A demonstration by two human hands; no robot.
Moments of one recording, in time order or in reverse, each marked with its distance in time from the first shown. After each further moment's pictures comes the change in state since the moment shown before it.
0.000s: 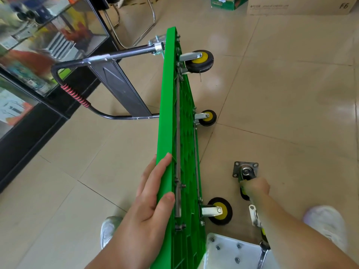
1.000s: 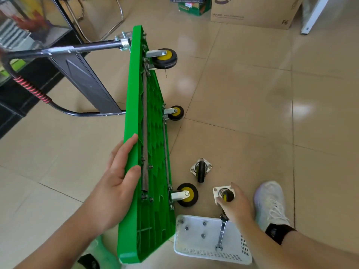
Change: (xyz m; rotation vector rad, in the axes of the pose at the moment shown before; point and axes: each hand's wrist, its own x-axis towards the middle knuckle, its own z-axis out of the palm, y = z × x) left_hand 0.002 0.002 0.001 0.032 -0.006 0.038; right_hand -0.073 0.120 -0.059 -0.080 0.023 -0.247
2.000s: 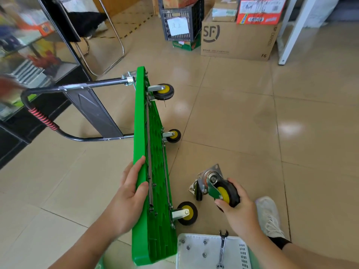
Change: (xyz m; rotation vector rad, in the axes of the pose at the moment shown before) left_hand 0.003 -0.005 -0.005 0.010 -0.031 0.000; right_hand -0.097 -0.098 -0.084 0.415 0.044 -0.362
